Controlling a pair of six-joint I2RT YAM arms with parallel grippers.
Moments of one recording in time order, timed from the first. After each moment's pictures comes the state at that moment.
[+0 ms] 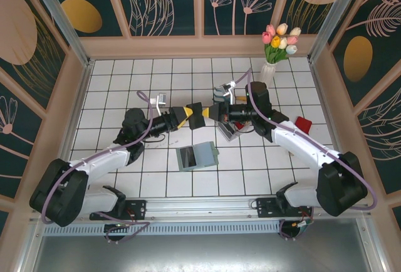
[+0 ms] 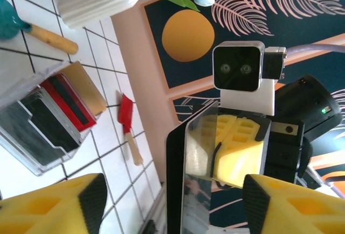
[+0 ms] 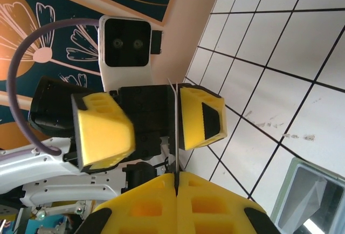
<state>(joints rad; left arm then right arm) -0.50 1.28 0.49 0.77 0.67 -1.24 0.53 1.31 0.87 0.07 -0.88 0.81</state>
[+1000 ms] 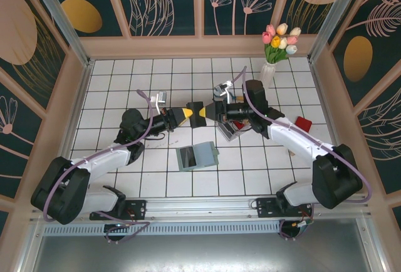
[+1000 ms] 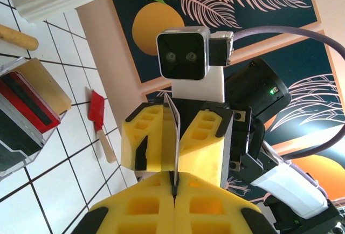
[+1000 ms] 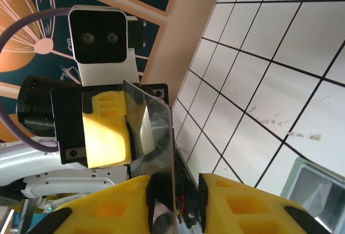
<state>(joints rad) -0.49 1.29 0.49 0.90 0.73 -1.31 0.53 1.38 0.90 0.08 -0.92 0.79</state>
